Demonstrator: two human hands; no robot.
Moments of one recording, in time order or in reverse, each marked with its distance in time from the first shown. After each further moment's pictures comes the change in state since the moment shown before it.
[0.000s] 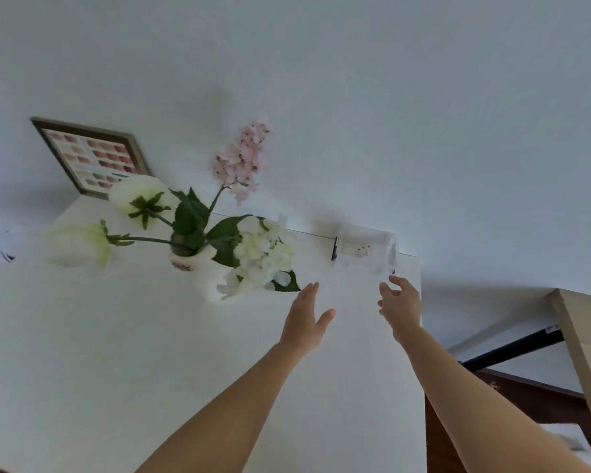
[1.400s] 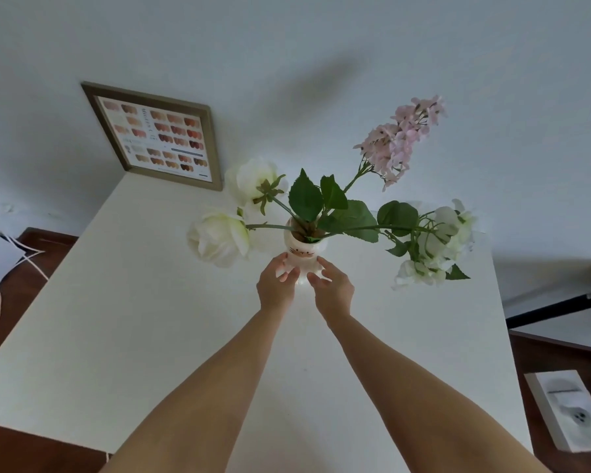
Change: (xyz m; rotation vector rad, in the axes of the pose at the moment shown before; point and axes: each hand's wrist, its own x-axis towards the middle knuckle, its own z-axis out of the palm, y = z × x) left_hand 0.002 -0.151 -0.195 -0.268 0.264 -0.272; right_hand -0.172 -0.052 0.268 -0.033 -0.146 -0.079
